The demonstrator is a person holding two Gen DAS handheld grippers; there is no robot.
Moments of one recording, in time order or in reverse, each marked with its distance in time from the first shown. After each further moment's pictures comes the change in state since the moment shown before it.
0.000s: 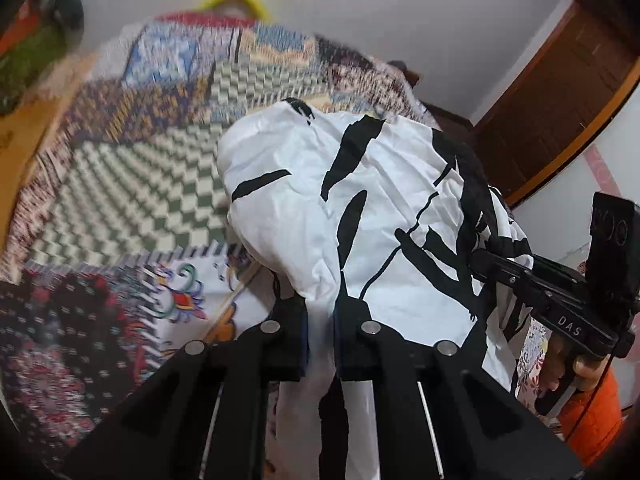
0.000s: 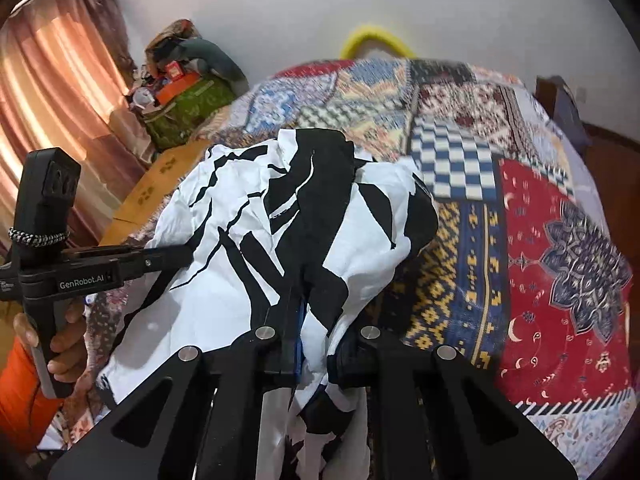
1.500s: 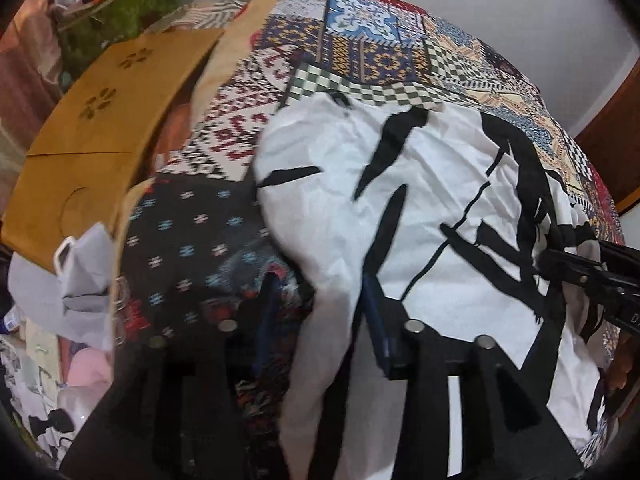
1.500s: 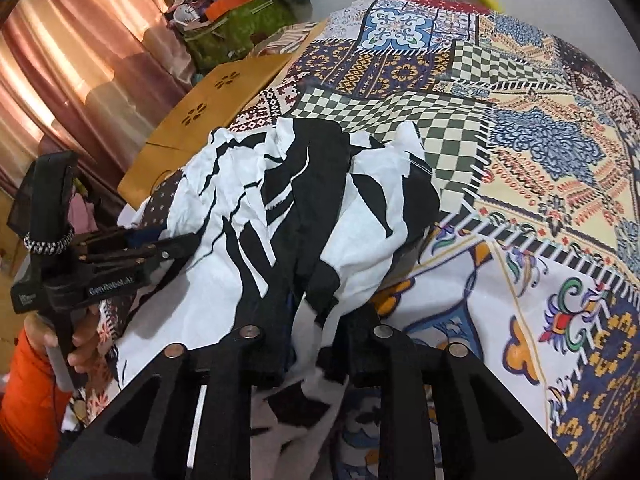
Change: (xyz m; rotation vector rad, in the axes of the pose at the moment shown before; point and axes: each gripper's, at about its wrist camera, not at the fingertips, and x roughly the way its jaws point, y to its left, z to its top) left arm -0.046 0.204 -0.078 -0.182 0.059 0.290; right arm 0.152 0.159 0.009 -0.137 0.264 0.080
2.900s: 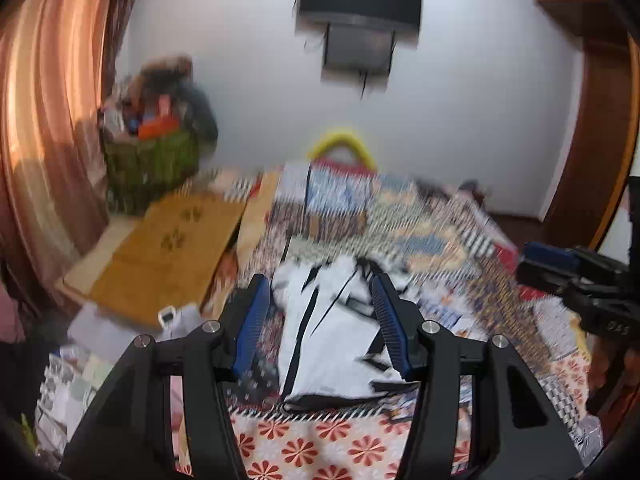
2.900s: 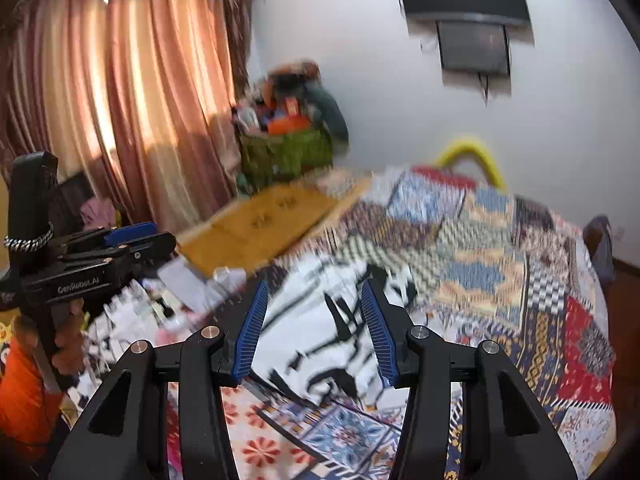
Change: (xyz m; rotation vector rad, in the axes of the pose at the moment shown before) left arm -0.291 -0.066 -0.108 0.073 -0.593 0.027; right arm -0.212 0.111 -0.080 -0.222 -0.516 -0.052
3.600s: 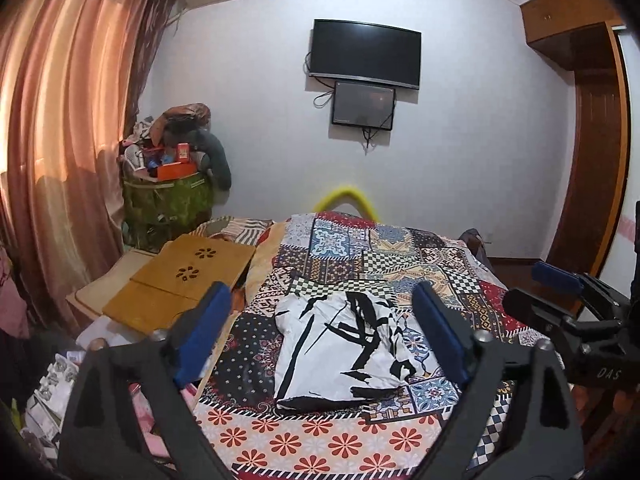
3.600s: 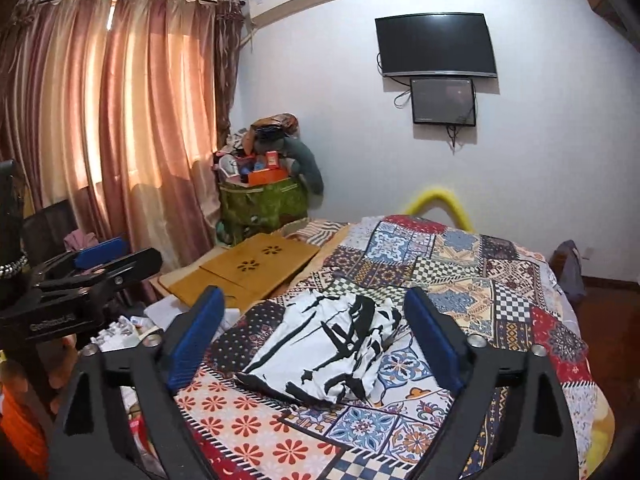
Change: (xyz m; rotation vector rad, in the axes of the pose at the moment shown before) left arm -0.074 -0.012 -0.028 -0.038 -0.188 0.050; right arm -0.048 0.047 -0.019 0.002 -0.179 -0.140
